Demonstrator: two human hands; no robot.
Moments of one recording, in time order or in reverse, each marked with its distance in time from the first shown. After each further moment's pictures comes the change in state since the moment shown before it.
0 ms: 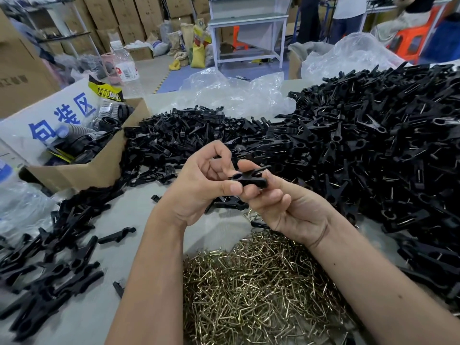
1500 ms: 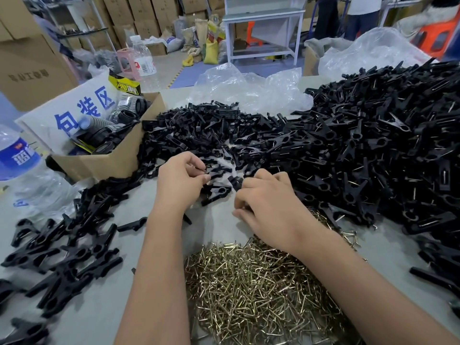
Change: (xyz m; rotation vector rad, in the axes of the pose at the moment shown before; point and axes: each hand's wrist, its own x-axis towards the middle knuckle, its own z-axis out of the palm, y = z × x) left_hand -0.018 -0.014 -0.055 0.935 0.737 -0.284; right_hand 0.029 0.042 0.005 -2.593 0.479 -0.235
